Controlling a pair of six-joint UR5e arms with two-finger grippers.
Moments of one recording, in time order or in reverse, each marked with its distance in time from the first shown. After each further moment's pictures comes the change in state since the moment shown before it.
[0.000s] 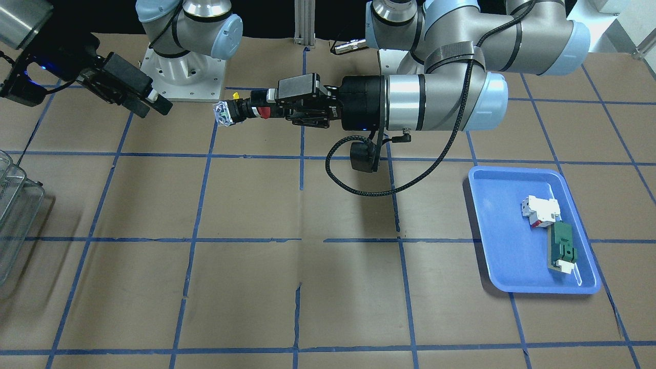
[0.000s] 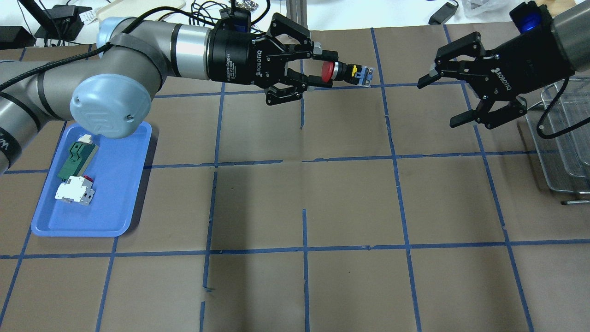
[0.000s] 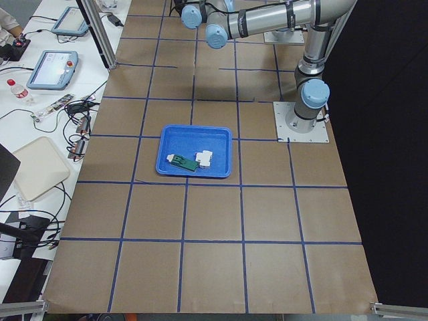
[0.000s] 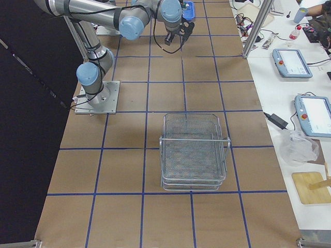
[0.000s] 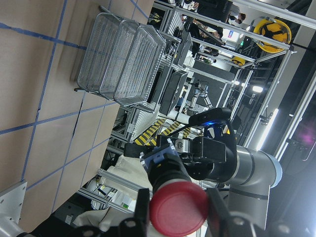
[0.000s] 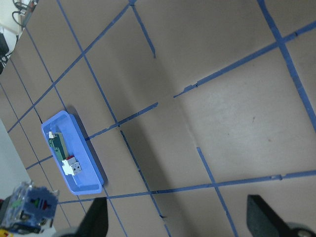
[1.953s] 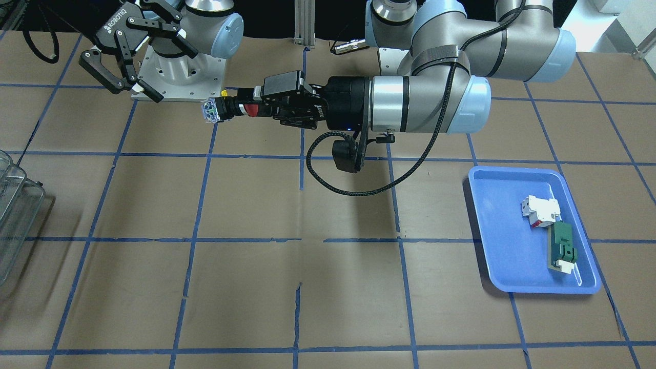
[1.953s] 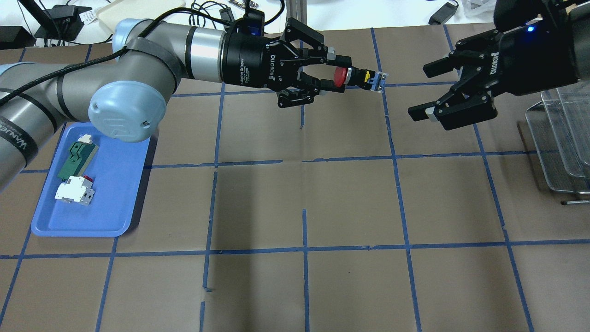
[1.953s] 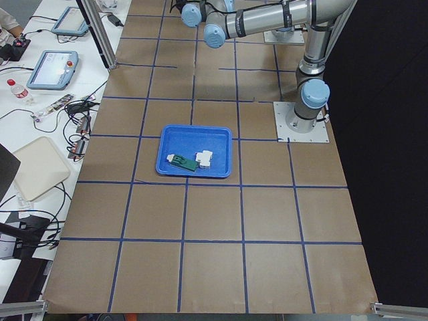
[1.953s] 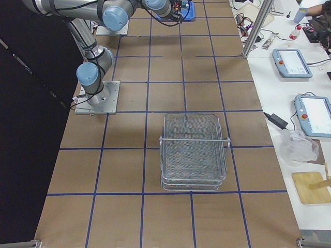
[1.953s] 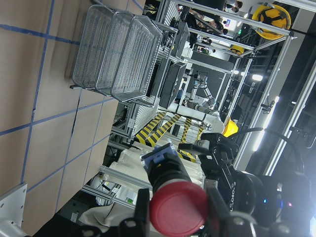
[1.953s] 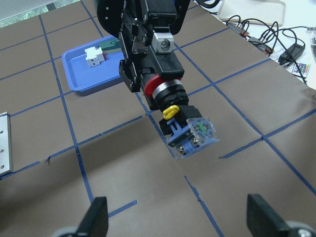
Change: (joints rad) left arm -0.037 -0.018 -0.001 0.061 -0.002 0.001; right arm 0.025 -0.130 0.071 -0.093 0.152 -1.456
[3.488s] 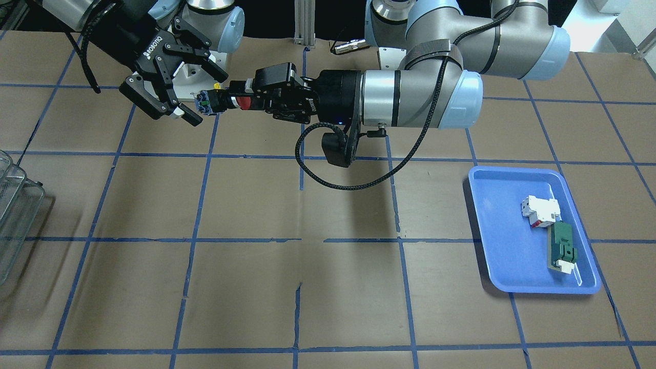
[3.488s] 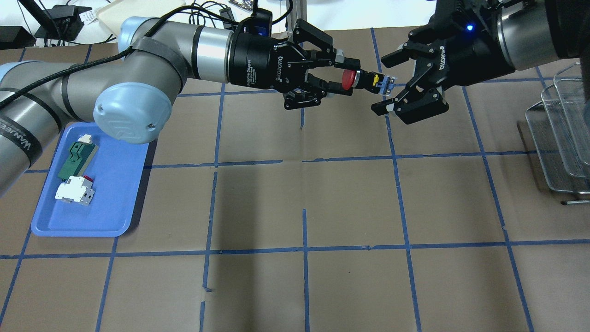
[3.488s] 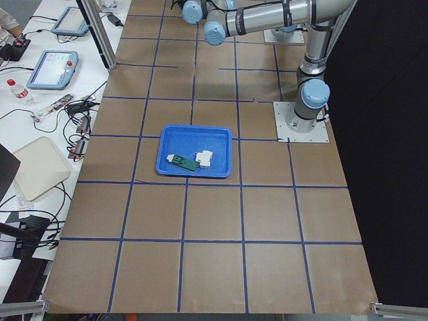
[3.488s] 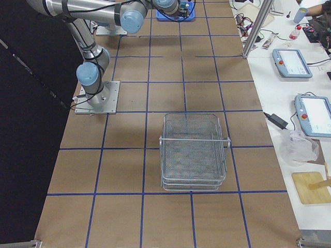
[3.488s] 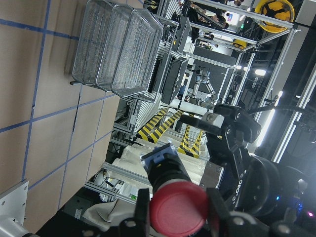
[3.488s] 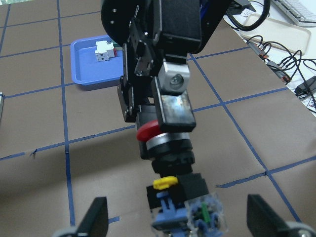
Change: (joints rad) left arm -0.022 0.004 0.004 0.014 0.004 -0.010; right arm 0.135 0.093 0.002 -0.183 -0.001 0.008
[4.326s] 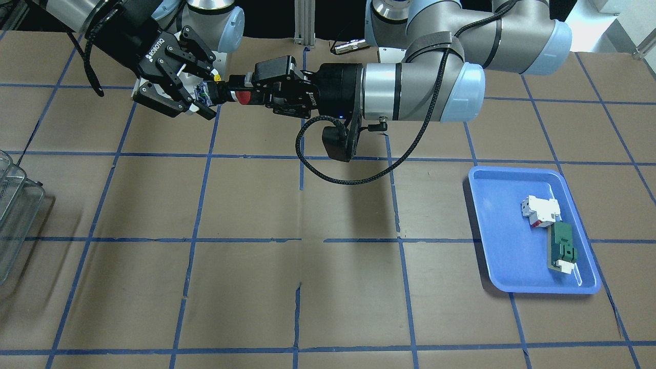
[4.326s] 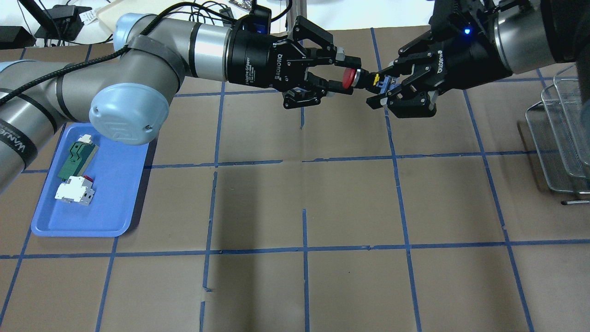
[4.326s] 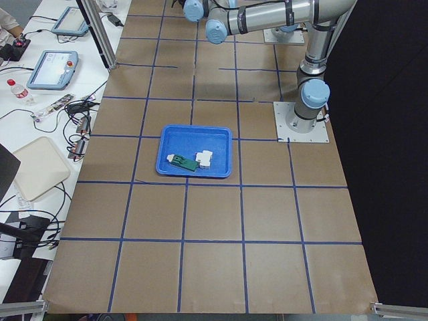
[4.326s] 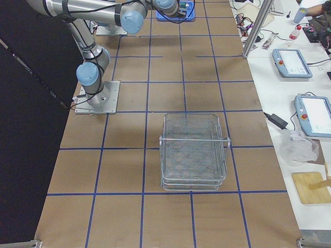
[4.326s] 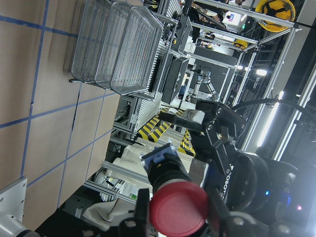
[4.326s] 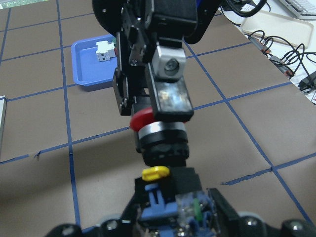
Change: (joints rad) left arm -0.001 0.012 -0.001 0.019 0.005 -0.034; right arm 0.001 -0.002 0.005 0.005 -0.001 0.018
